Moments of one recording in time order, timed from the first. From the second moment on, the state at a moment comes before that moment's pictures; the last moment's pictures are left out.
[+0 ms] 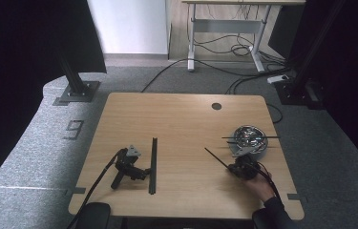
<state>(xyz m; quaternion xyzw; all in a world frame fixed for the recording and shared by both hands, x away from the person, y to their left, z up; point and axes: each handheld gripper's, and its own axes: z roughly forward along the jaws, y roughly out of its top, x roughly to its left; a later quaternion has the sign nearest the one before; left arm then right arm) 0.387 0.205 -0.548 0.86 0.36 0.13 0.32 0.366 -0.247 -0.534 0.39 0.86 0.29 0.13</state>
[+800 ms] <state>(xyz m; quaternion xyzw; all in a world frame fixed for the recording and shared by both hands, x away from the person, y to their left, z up) 0.387 0.205 -0.548 0.86 0.36 0.13 0.32 0.363 -0.271 -0.527 0.42 0.86 0.27 0.14</state>
